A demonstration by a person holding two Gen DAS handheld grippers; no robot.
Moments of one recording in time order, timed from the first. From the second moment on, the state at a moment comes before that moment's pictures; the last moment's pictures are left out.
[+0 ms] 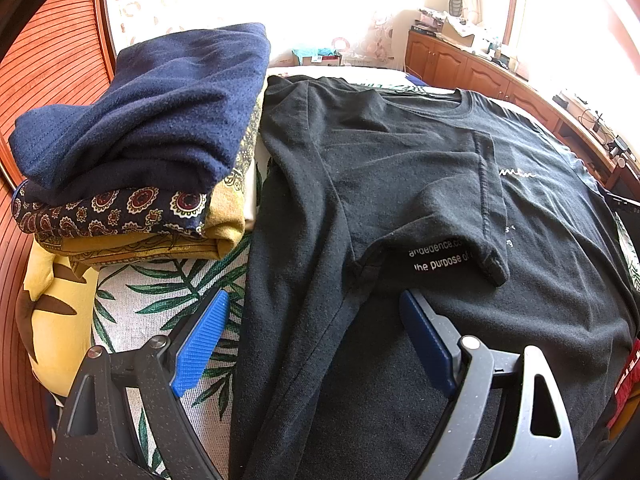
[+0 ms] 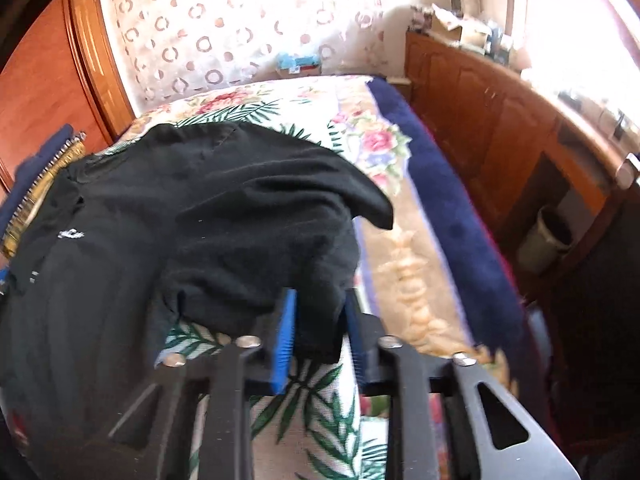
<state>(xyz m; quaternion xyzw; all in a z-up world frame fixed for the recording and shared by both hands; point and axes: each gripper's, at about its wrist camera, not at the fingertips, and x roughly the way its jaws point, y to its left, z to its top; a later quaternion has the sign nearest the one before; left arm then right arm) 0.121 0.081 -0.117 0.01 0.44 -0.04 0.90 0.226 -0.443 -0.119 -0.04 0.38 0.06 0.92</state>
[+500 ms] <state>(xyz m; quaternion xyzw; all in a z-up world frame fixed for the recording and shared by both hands) 0.121 0.081 -0.117 0.01 0.44 -0.04 0.90 0.205 -0.385 -0.067 -0.06 0.29 0.15 0.94</state>
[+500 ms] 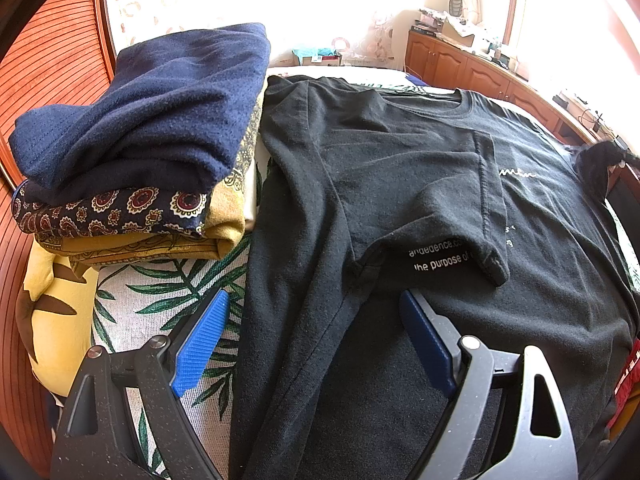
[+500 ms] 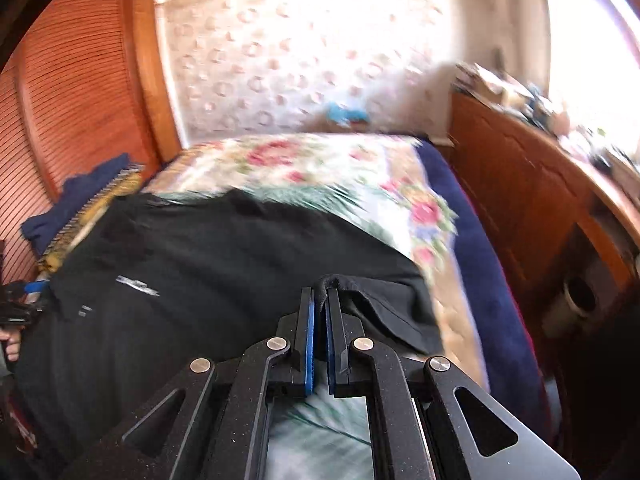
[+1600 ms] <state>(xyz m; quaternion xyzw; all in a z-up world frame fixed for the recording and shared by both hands) 0.121 0.081 -0.118 0.01 0.44 -0.04 0.90 0.256 -0.311 -0.121 -0.05 0.40 0.16 0.90</state>
